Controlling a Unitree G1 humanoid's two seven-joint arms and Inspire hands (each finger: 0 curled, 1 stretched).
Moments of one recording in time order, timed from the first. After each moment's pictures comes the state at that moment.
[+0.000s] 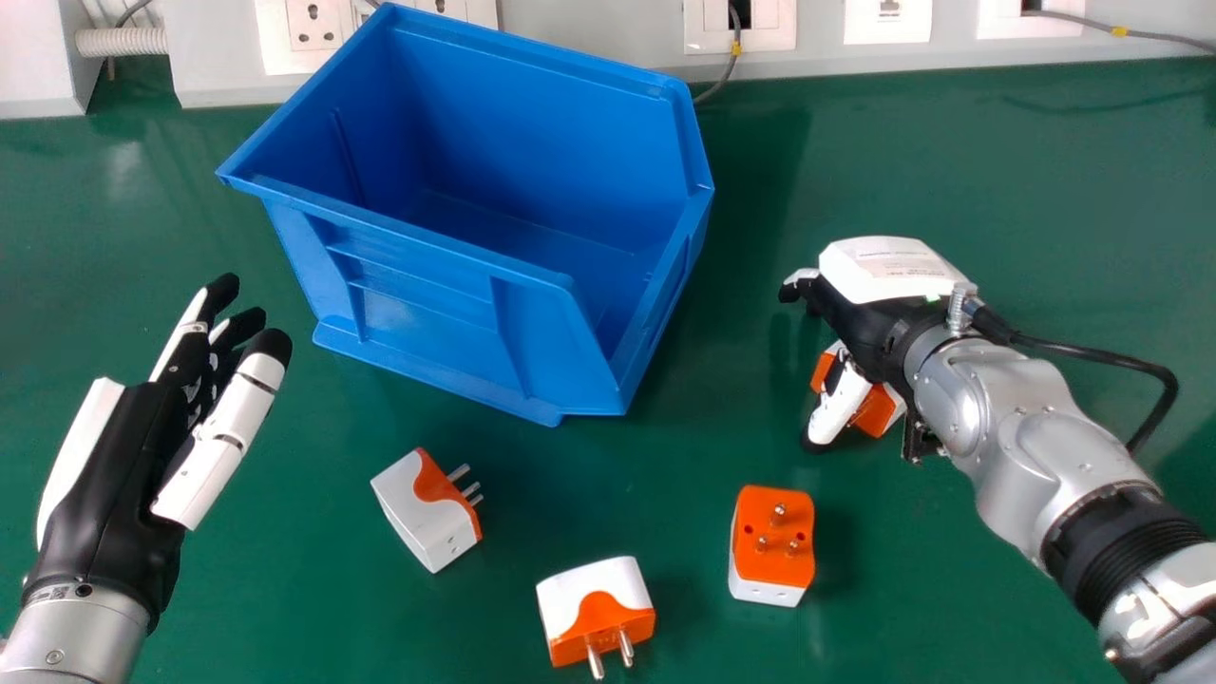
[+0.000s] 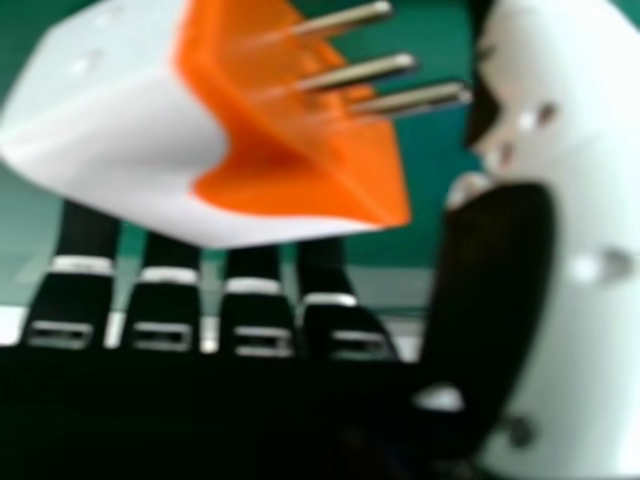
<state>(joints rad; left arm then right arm) 0.23 0.31 0.30 -0.32 -0.03 0.14 -0.22 -0.81 -0.38 0.56 0.86 -0.75 0.14 0.11</state>
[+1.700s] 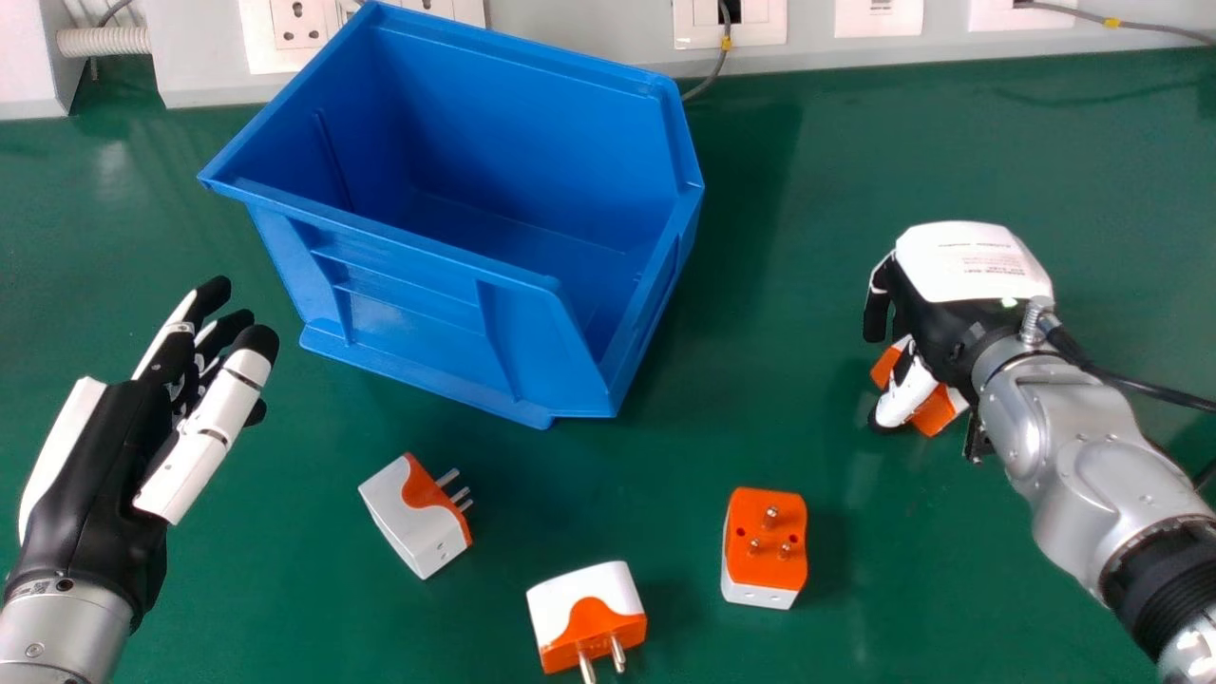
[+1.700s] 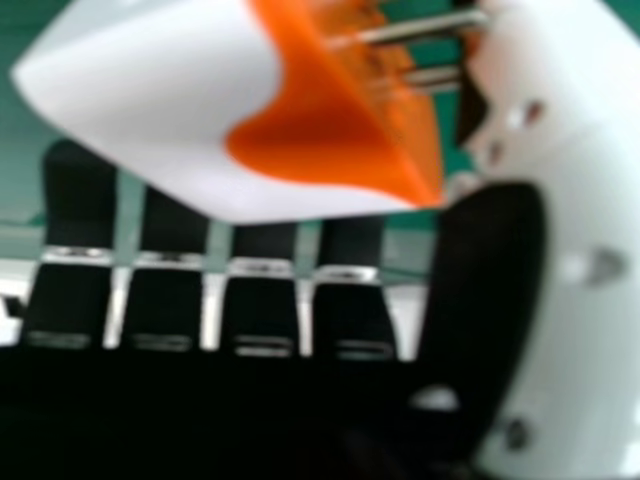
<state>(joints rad) 0.23 0.33 0.32 -0.34 -0.08 0.21 -0.22 -0.72 -0.46 0.52 0.79 -0.77 0.15 -0.04</state>
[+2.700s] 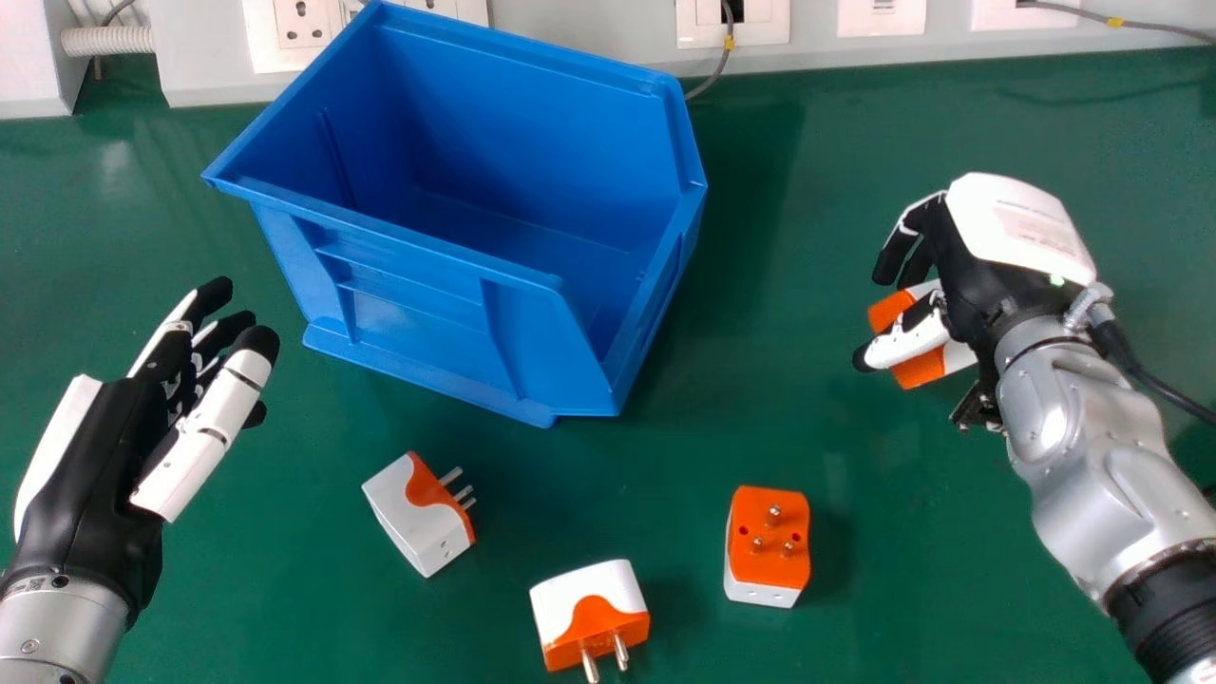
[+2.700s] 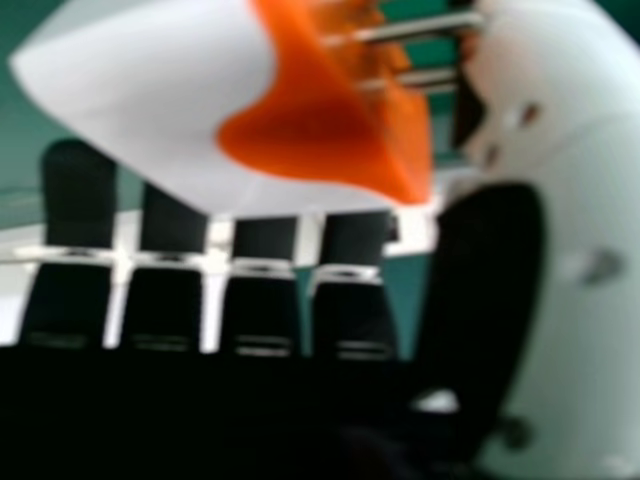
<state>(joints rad) 0.22 0.34 0.33 -0.34 -0.08 0.23 -0.22 -0.62 -0.43 0.31 0.54 -0.65 0.26 -0.07</state>
